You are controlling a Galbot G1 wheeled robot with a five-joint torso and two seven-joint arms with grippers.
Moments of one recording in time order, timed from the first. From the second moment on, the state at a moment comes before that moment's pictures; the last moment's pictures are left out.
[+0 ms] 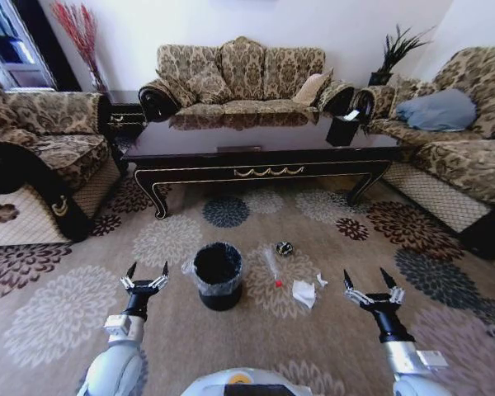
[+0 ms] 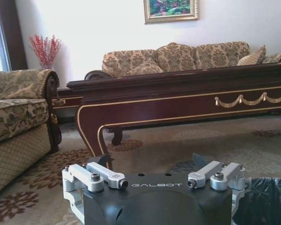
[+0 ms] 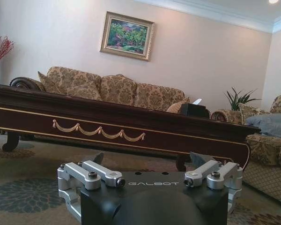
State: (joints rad) left arm 1.67 -1.18 -0.57 -2.11 -0.26 -0.07 -0.20; right arm -1.83 1.38 0.93 2.09 0.29 0.35 -0.19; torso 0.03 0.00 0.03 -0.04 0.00
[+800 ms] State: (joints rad) left arm 1.31 -0.95 -0.36 -2.12 -0.88 0.60 -0.48; right arm -1.83 1.38 0.89 2.07 0.25 0.36 -0.19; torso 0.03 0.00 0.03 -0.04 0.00
